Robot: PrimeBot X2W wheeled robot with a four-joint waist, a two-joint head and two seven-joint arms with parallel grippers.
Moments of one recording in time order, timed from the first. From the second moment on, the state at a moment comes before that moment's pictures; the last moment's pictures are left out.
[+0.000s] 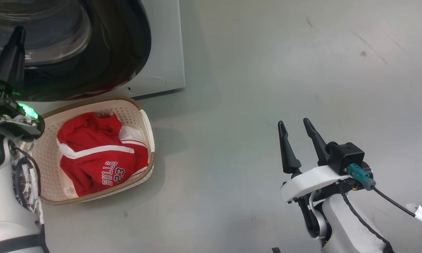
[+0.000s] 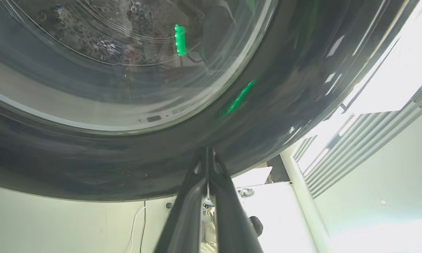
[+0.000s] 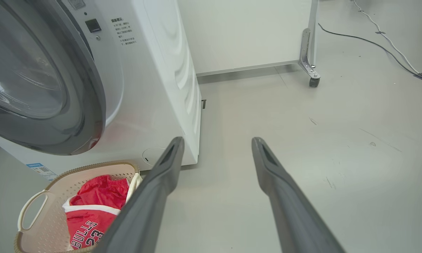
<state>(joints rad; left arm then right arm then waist) -0.65 0.04 0.29 0.31 -1.61 -0.12 0.50 -0.25 -0.05 0.39 0.30 0.45 -0.12 -0.26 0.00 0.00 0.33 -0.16</state>
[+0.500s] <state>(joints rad) -0.43 0.03 0.33 0.21 -1.48 -0.12 0.34 -0.23 -0.05 0.39 0.33 0.45 -0.12 -0.26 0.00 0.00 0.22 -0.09</state>
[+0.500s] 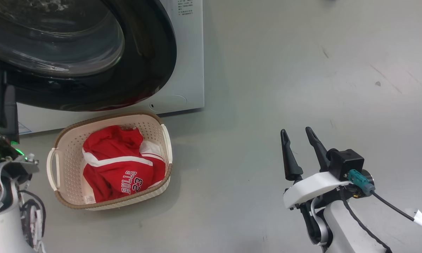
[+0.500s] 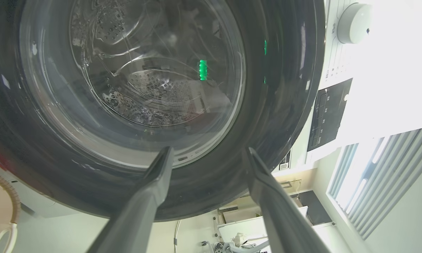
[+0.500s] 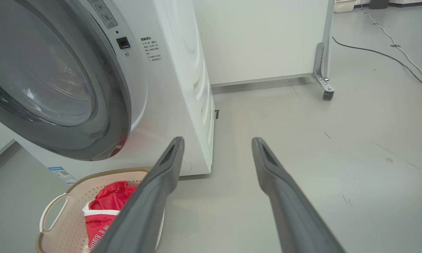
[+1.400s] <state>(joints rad) -0.06 0.23 0.00 0.13 -0.85 -0.12 -0.14 -0.19 -0.05 0.38 0.35 0.45 -0.10 -0.26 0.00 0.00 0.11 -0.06</state>
